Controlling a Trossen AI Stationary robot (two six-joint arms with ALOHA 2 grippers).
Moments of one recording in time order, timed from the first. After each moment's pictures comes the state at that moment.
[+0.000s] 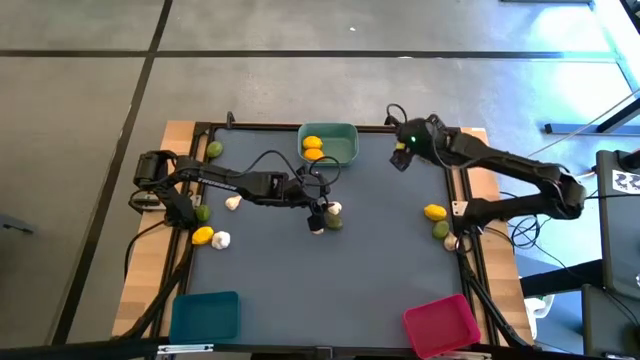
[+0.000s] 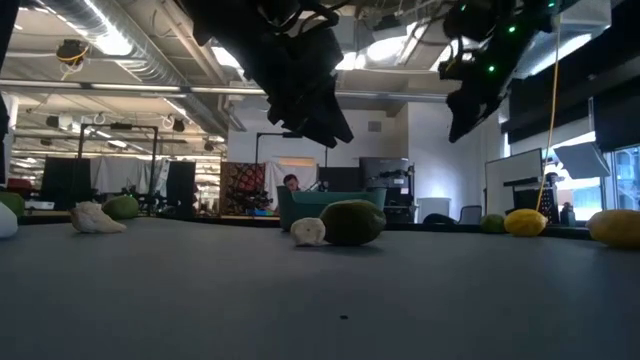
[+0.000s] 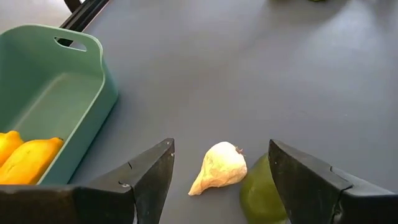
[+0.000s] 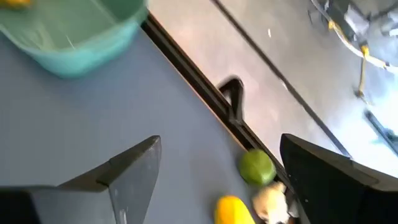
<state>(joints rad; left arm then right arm) 0.03 1.70 1.12 -0.15 -0.30 -0.17 -0.54 1.19 0.97 -0.69 0.49 -0.06</state>
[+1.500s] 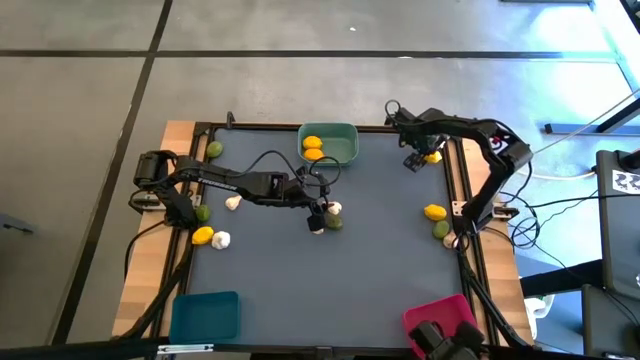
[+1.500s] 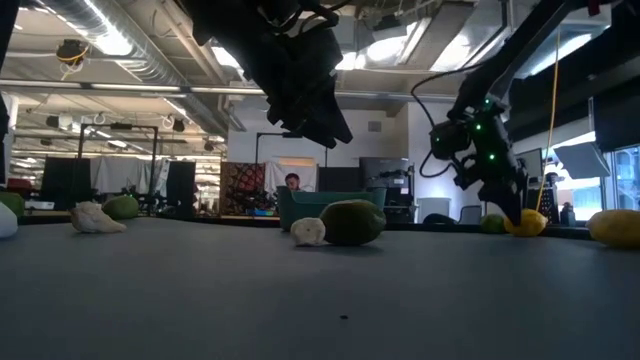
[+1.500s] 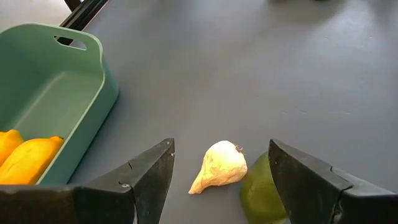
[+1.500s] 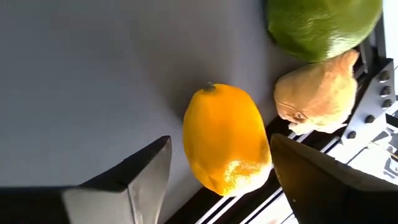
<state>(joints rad) 0.03 1.70 1.12 -0.15 -0.30 -0.18 -0.91 1.74 1.05 -0.96 0.40 -0.14</state>
